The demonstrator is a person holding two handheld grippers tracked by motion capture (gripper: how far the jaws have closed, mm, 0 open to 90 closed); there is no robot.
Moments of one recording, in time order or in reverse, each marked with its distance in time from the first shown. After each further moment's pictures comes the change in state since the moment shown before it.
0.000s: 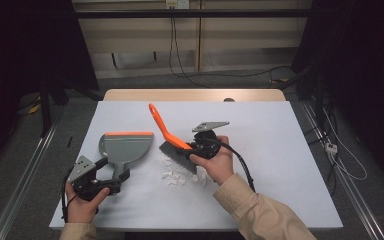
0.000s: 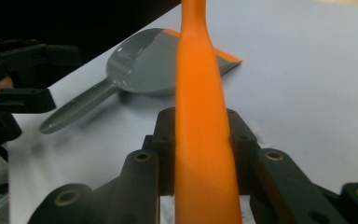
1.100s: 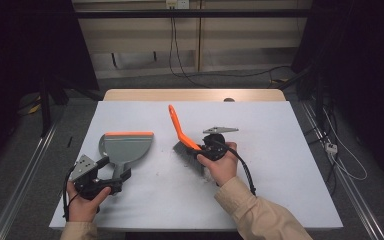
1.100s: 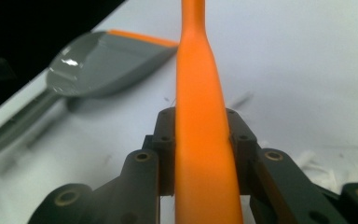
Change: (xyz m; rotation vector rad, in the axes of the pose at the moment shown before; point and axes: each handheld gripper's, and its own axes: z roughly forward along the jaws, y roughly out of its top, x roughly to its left) left arm -0.001 0.002 0.003 -0.003 -0.003 0.001; right arm -0.026 -0.020 -0.002 -0.041 -0.147 0.144
